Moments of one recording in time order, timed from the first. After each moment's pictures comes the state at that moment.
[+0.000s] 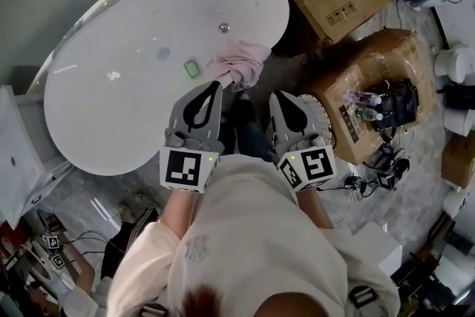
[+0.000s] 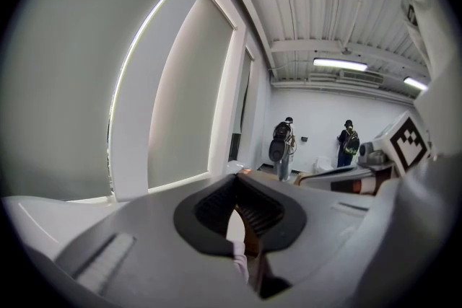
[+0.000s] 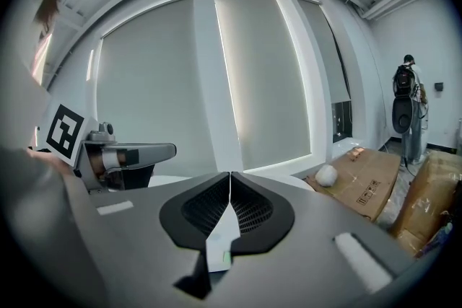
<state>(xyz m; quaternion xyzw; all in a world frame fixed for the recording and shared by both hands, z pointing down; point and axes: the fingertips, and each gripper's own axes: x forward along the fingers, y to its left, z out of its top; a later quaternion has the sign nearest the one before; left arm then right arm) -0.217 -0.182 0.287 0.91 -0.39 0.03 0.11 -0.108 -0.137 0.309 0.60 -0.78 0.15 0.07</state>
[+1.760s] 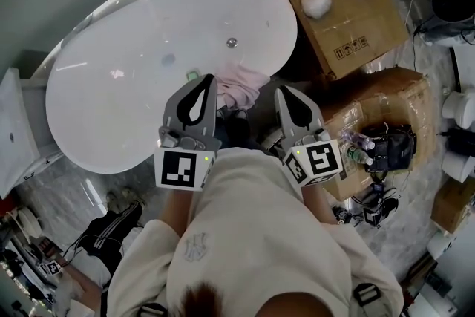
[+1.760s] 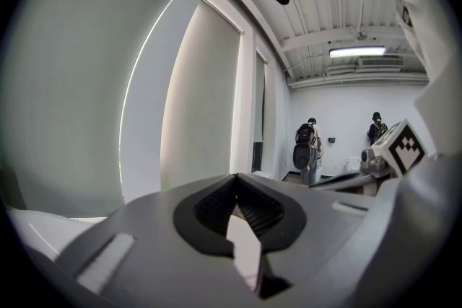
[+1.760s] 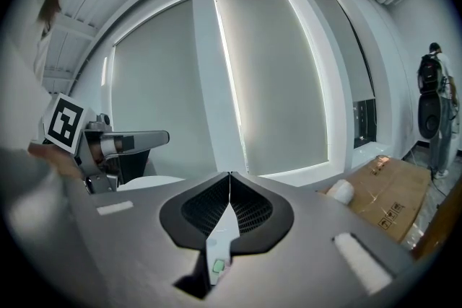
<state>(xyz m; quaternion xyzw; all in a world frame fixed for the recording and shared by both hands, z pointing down) -0.165 -0.273 0.264 0.87 -0.48 0.02 0.07 -0.030 -0.245 0.310 0.53 -0.83 0.14 0.07</state>
